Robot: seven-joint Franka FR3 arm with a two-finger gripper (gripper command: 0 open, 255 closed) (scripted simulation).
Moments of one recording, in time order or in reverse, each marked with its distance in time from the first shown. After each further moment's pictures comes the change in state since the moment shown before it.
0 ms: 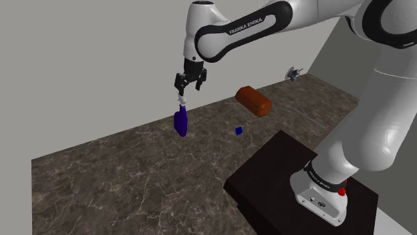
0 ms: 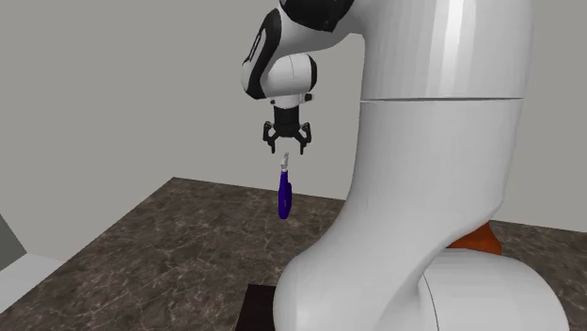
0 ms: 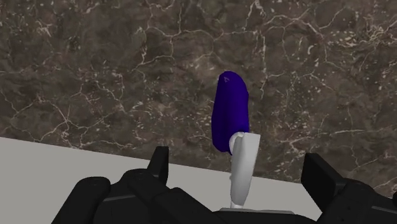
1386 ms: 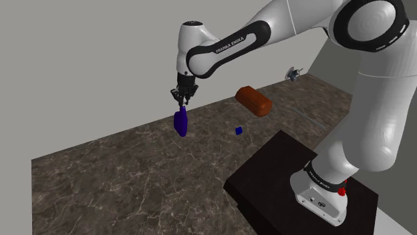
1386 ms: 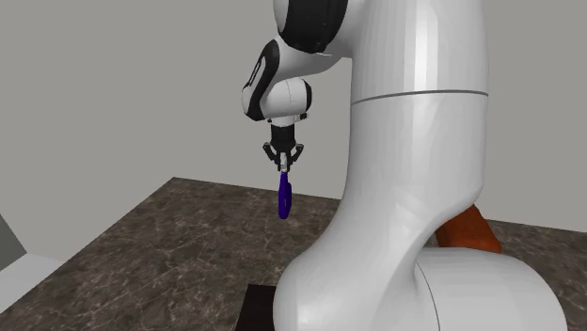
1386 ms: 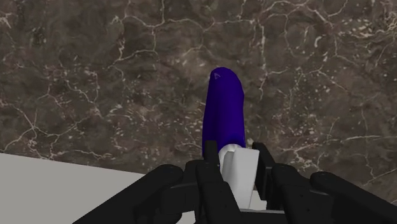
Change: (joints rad) arm 0.026 0.150 -0.011 0.050 -0.036 0.084 0.042
